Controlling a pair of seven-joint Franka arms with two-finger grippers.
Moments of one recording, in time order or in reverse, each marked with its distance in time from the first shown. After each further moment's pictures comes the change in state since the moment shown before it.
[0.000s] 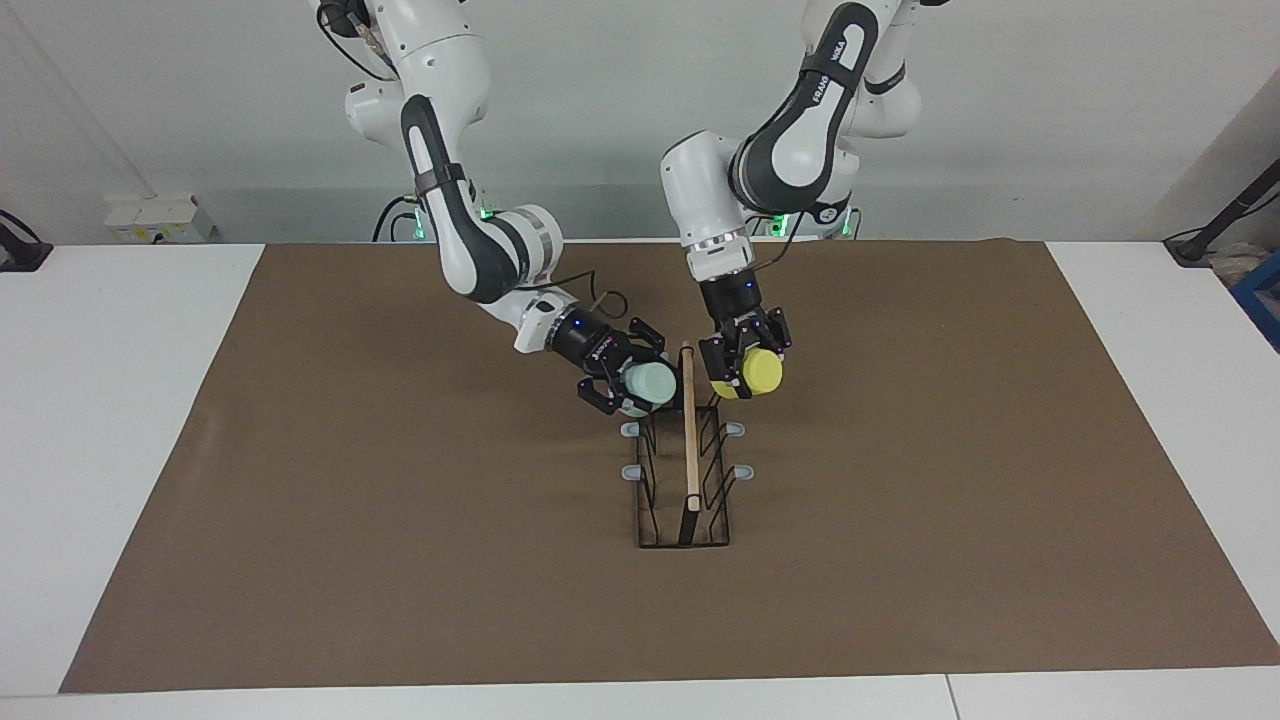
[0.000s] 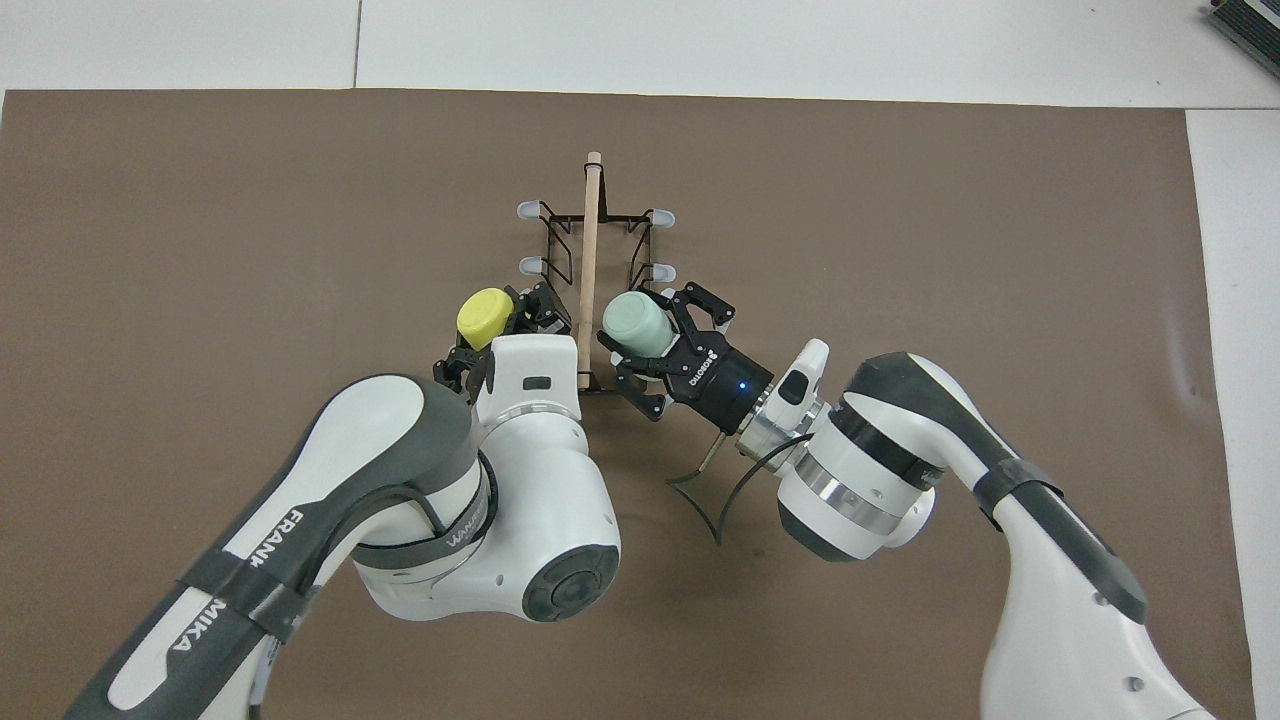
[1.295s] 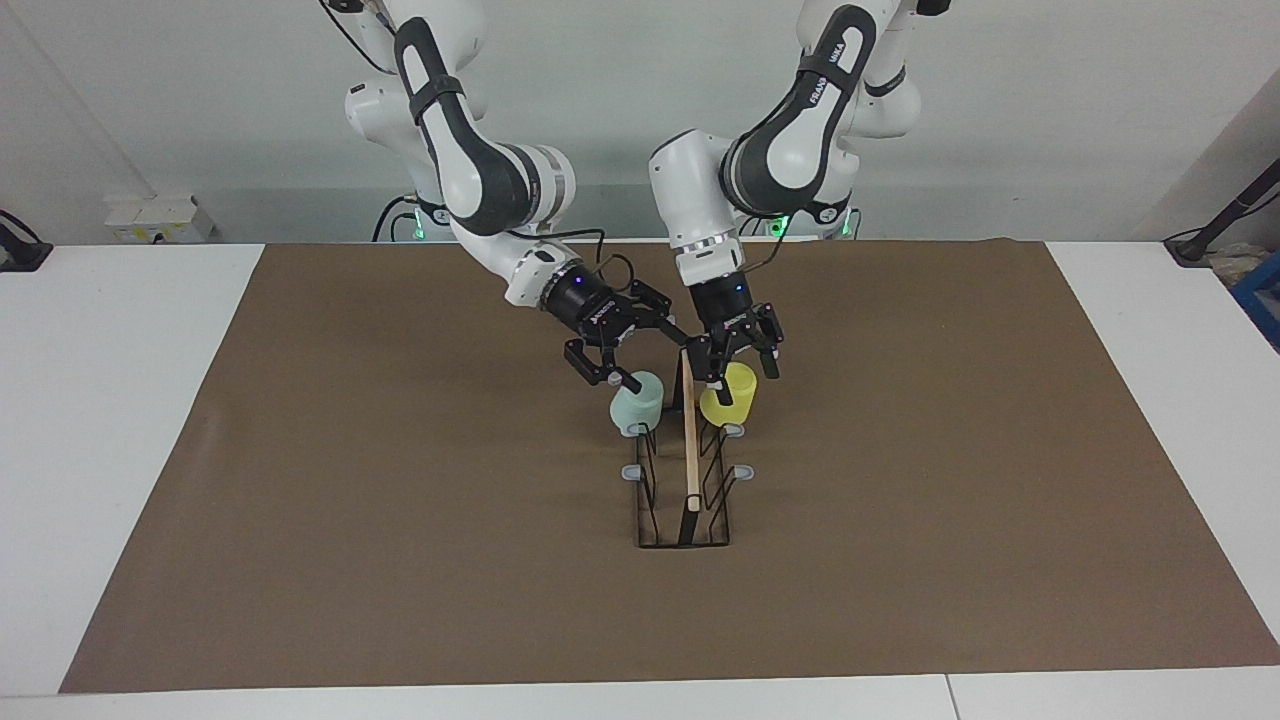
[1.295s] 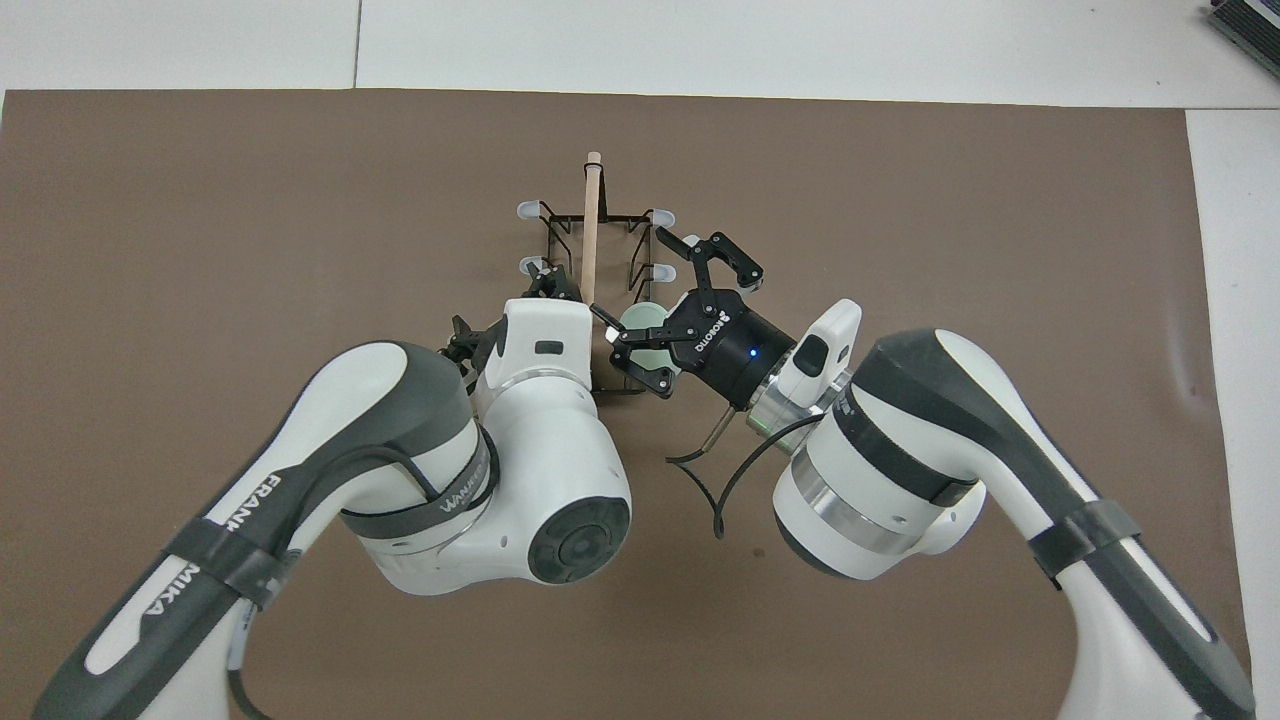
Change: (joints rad) left arm 0.021 0.042 -0.001 0.110 -0.161 -0.029 0.254; right arm 0.030 -0.117 0.012 0.148 -0.176 0.332 0.141
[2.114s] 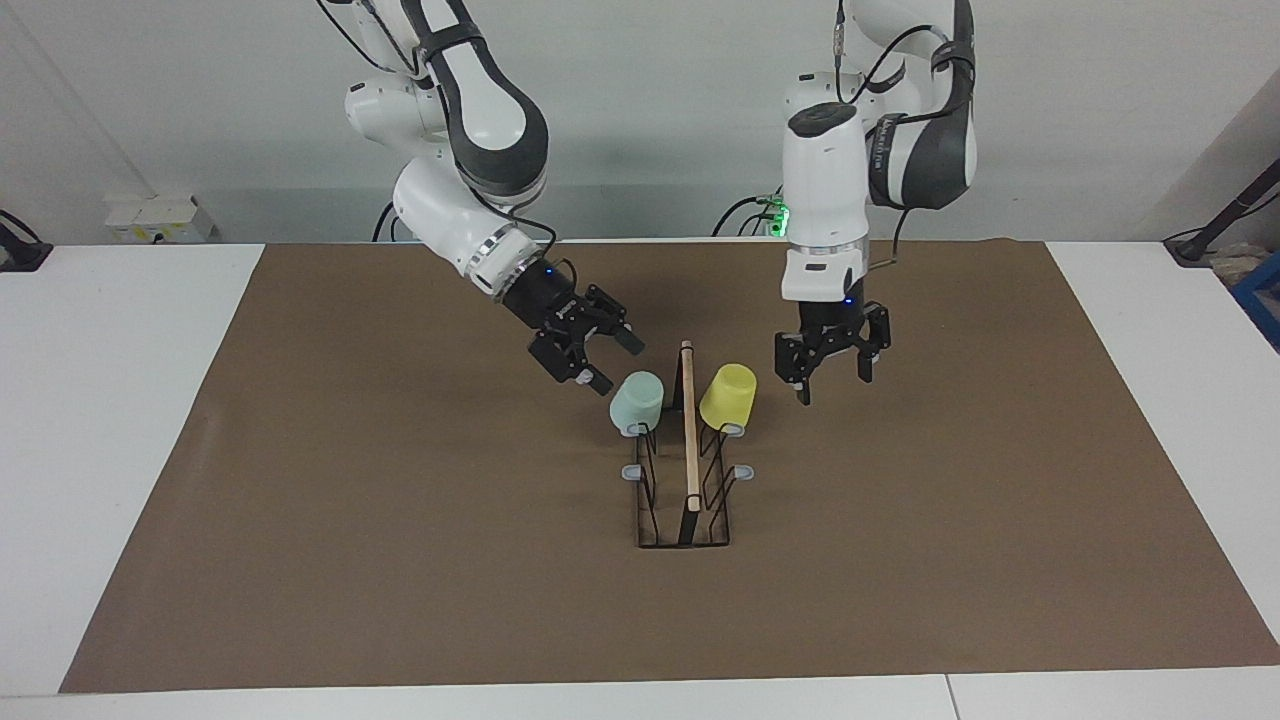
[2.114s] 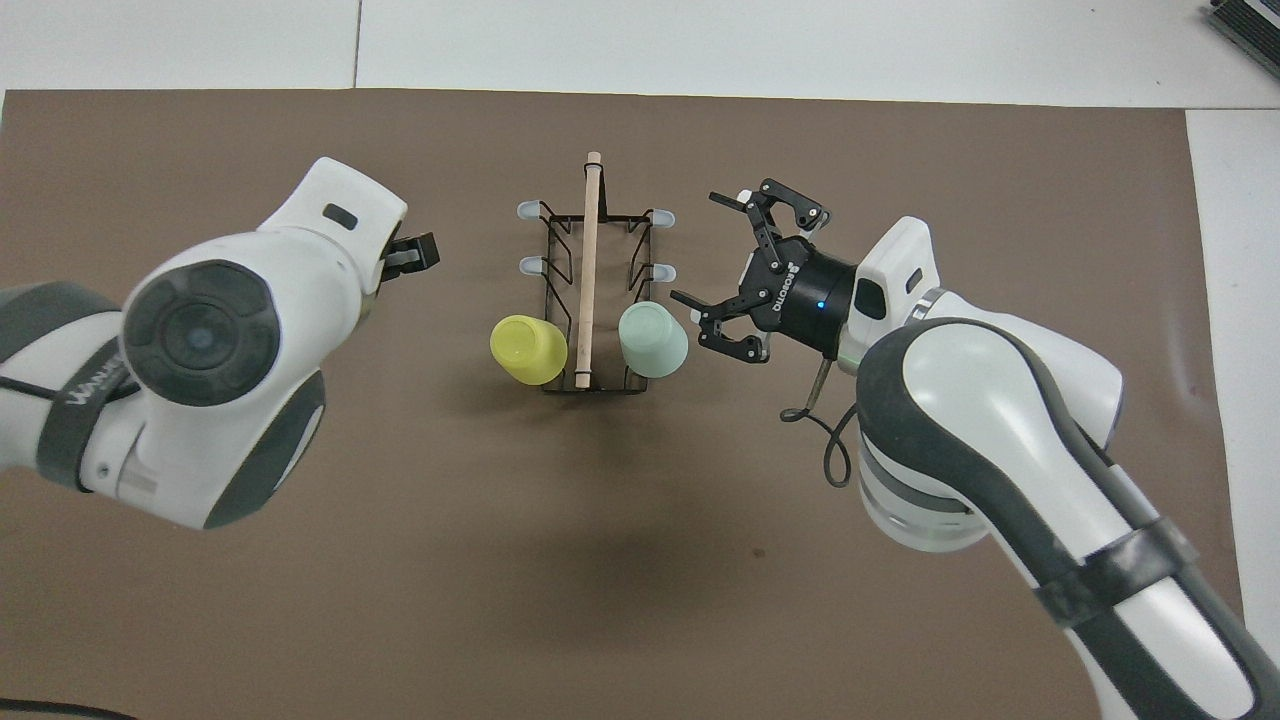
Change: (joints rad) left arm 0.017 -0.109 0.295 0.069 -0.734 -0.019 1.229; right arm -0.134 -0.038 -0.011 0.006 -0.926 -0.072 0.378
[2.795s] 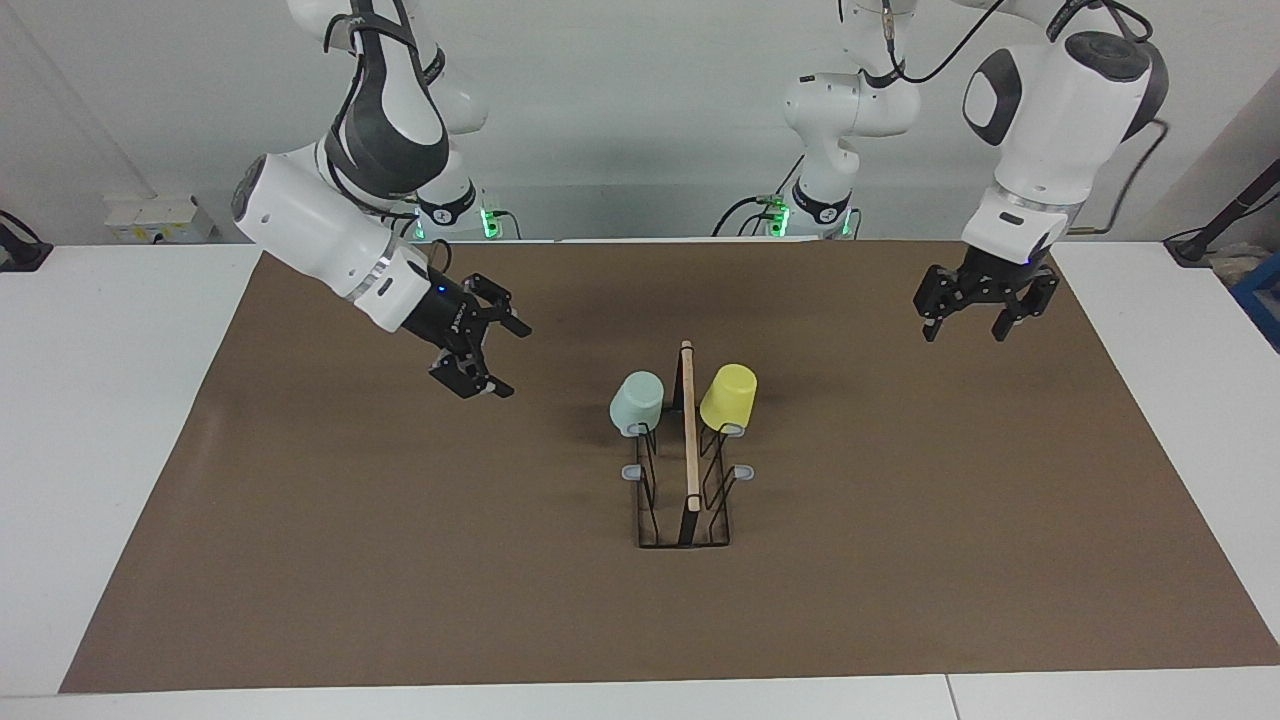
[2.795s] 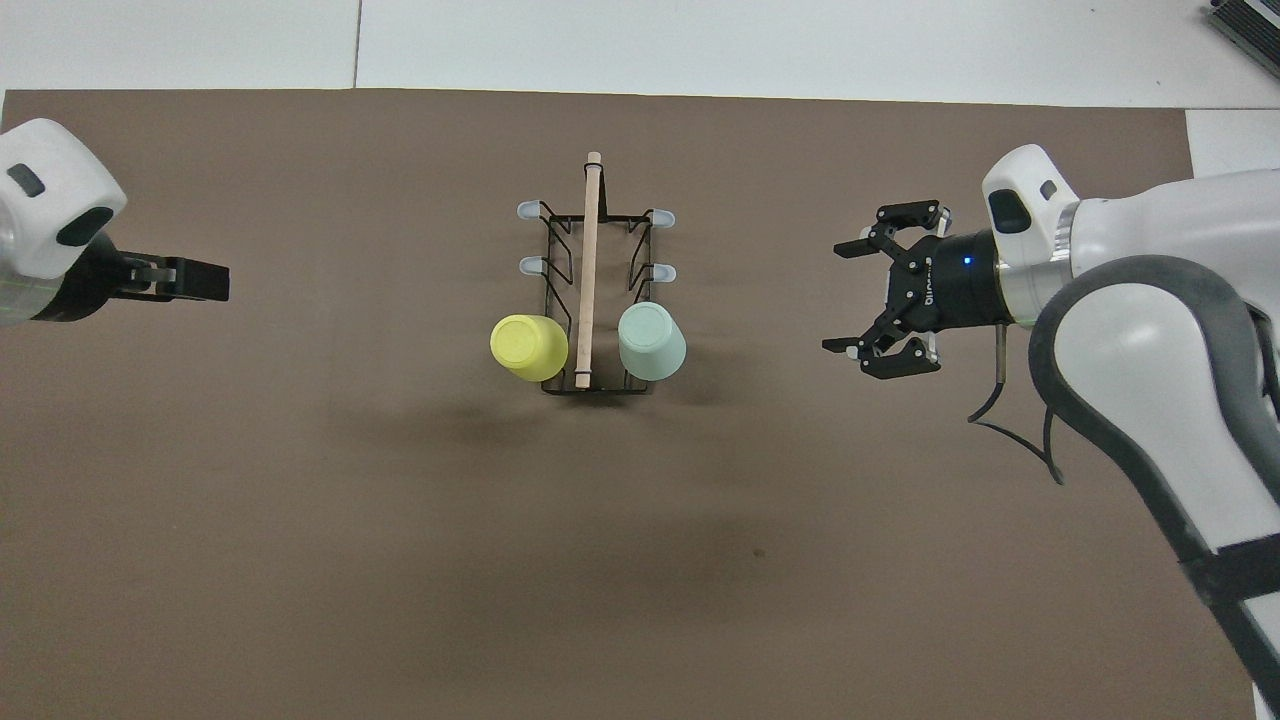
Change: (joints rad) left arm 0.072 -0.053 0.184 0.172 -0.274 -0.399 0.676; right arm -0.256 -0.015 -0.010 0.127 -0.775 -0.604 0.710
